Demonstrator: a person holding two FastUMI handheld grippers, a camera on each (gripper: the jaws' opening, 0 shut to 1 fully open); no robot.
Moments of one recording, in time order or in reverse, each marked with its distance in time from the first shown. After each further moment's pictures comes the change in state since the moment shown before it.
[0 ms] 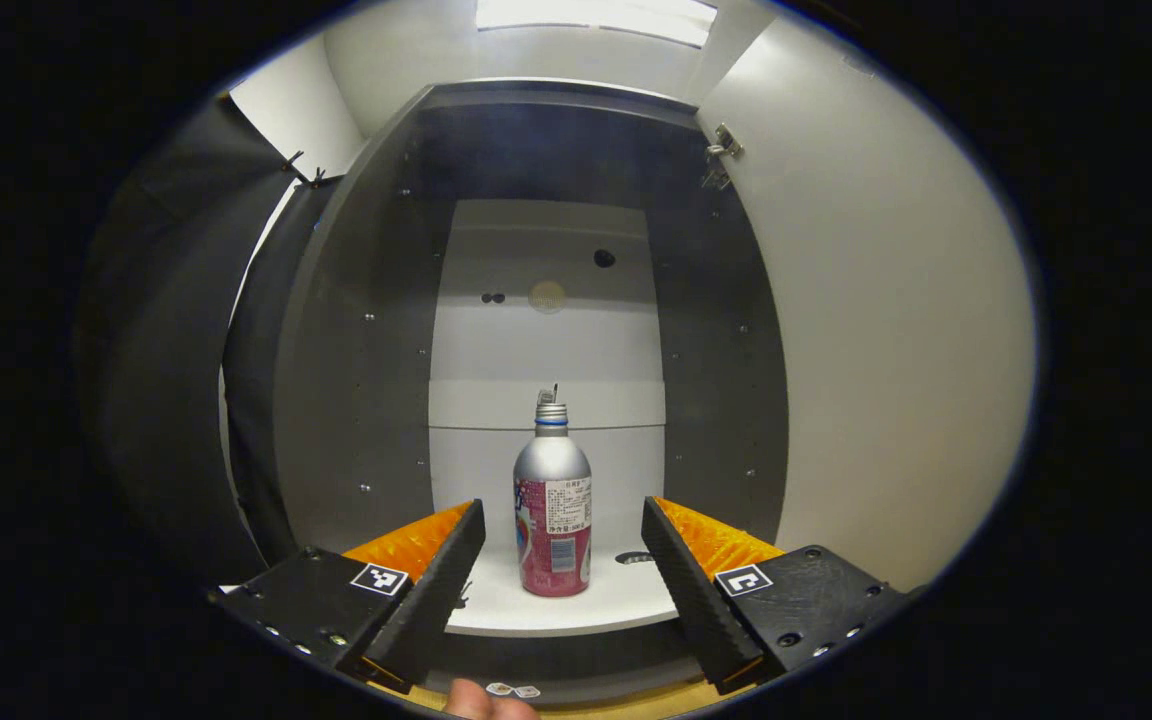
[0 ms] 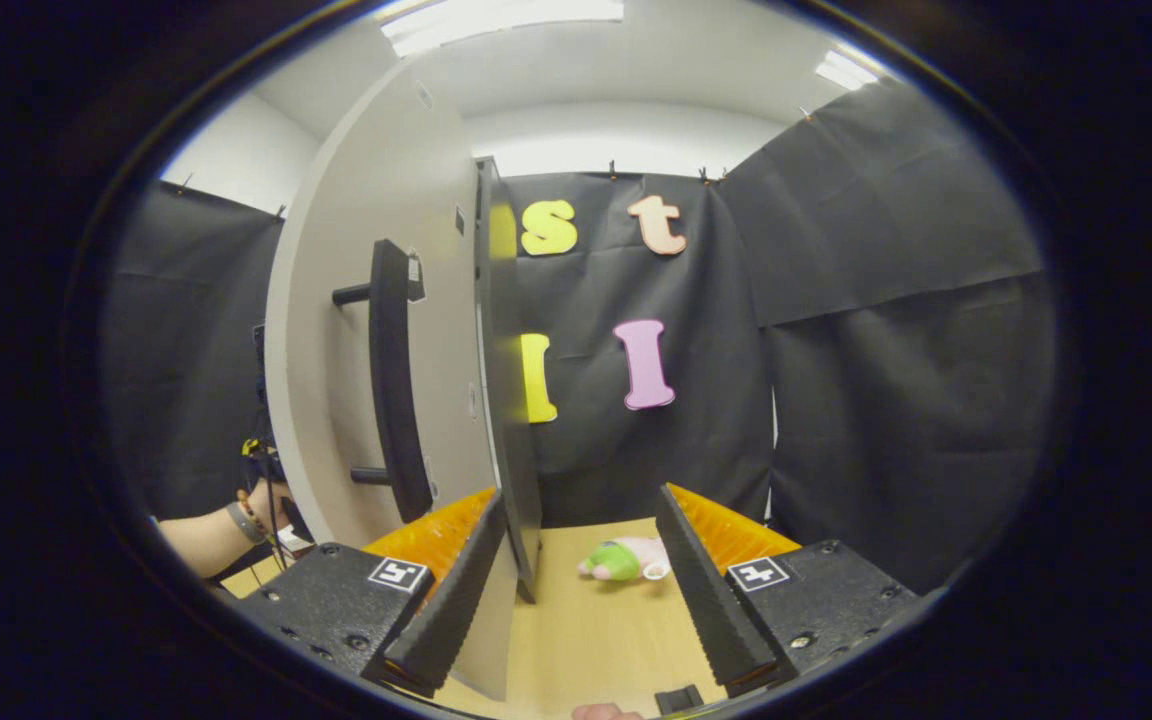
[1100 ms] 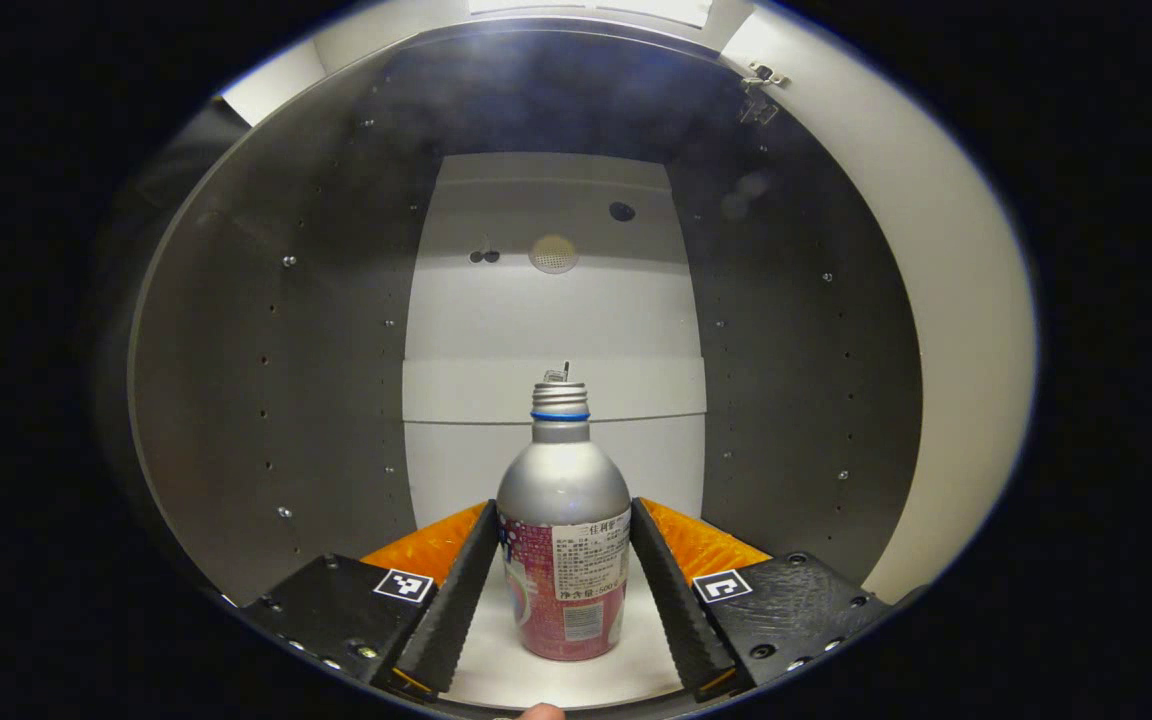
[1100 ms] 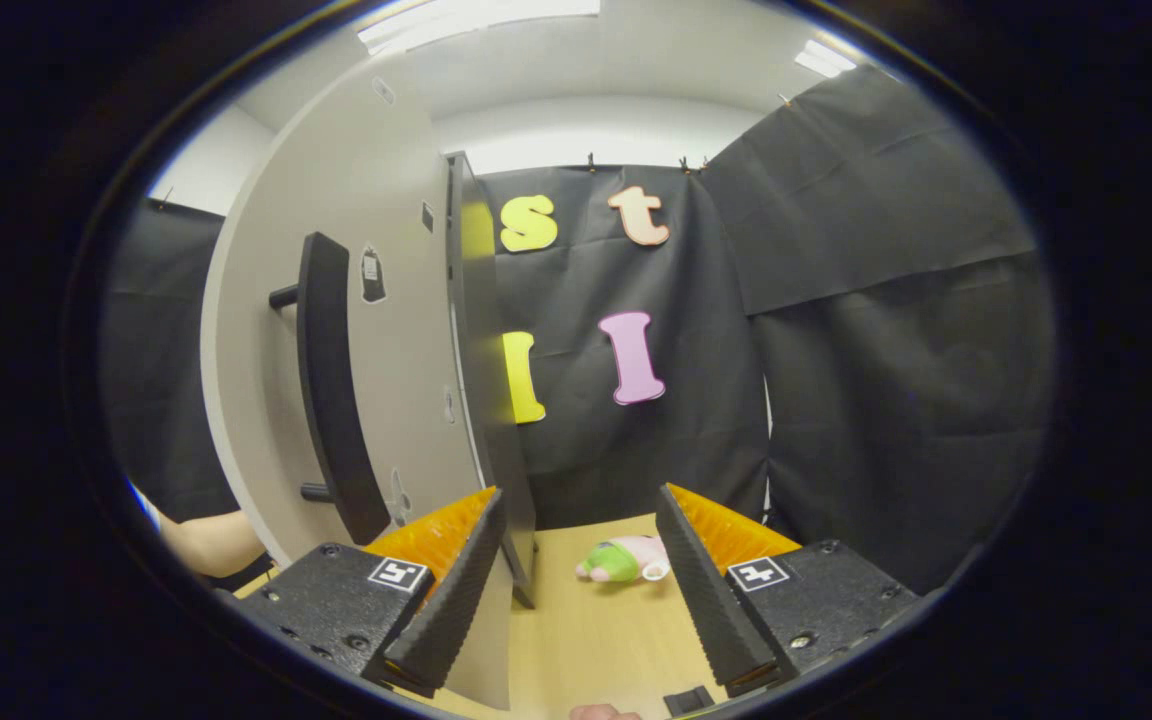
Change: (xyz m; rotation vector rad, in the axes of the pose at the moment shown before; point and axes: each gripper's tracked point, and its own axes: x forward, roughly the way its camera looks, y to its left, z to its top) left arm 0.084 0.008 -0.018 -0.008 0.029 -0.003; right arm 0.023 -0.010 -0.003 0.051 0.011 -0.015
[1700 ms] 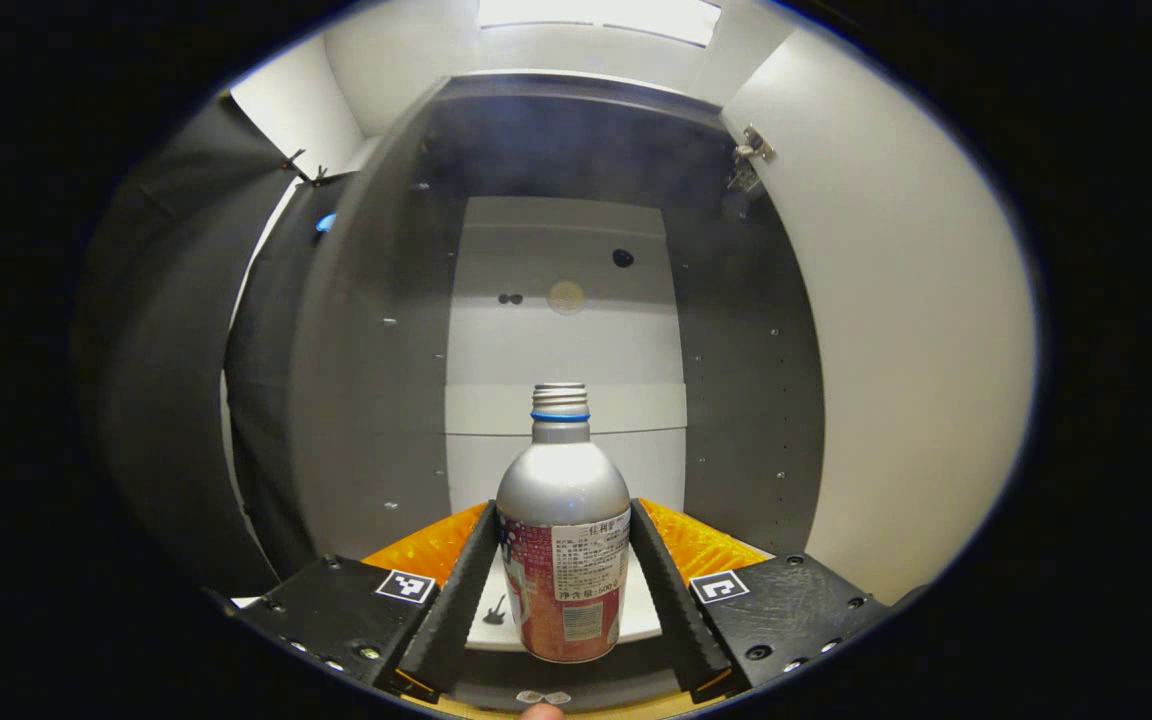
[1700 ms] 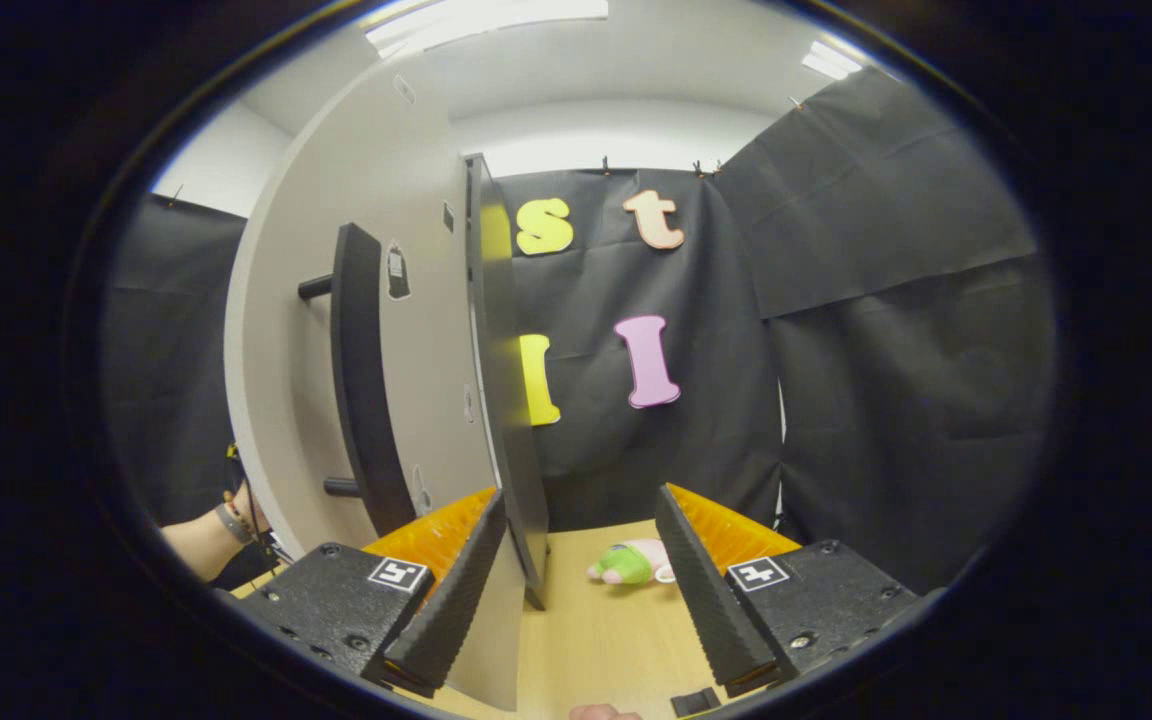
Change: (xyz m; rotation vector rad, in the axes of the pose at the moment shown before) left arm -0.127 0.027 0.025 -0.011 -0.040 0.004; right arm -0.004 0.015 -0.006 -0.012 -0.012 0.046
